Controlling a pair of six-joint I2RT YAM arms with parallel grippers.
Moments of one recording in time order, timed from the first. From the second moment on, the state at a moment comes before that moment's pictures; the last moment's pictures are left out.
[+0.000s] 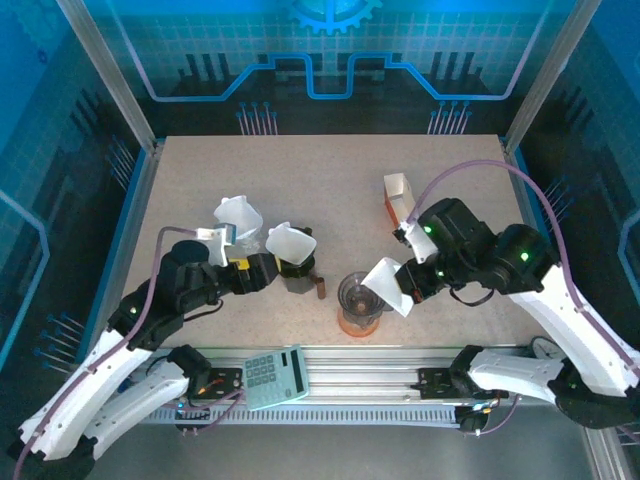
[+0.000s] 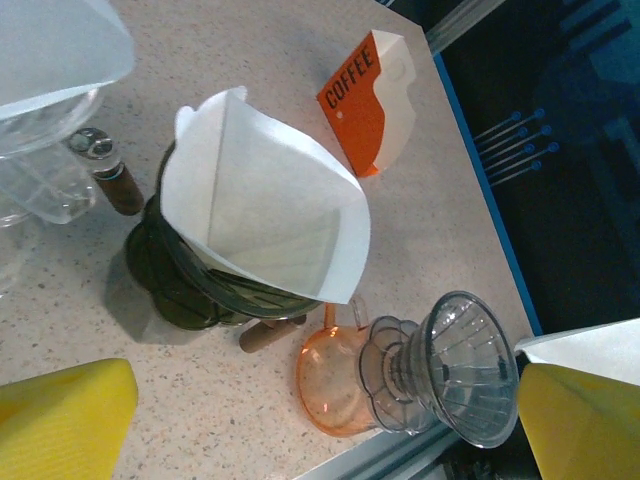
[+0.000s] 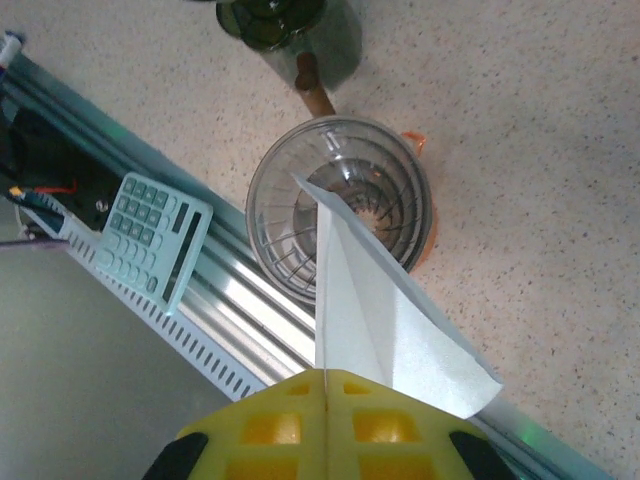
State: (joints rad) left arm -0.56 0.63 0.80 -0.66 0.15 -0.73; right arm 0.79 1.10 1.52 -1.49 -0.15 0.34
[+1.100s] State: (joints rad) left arm -0.58 0.66 0.80 -0.59 0.33 -0.69; right arm 0.93 1.51 1.54 -1.39 -0.08 0.29
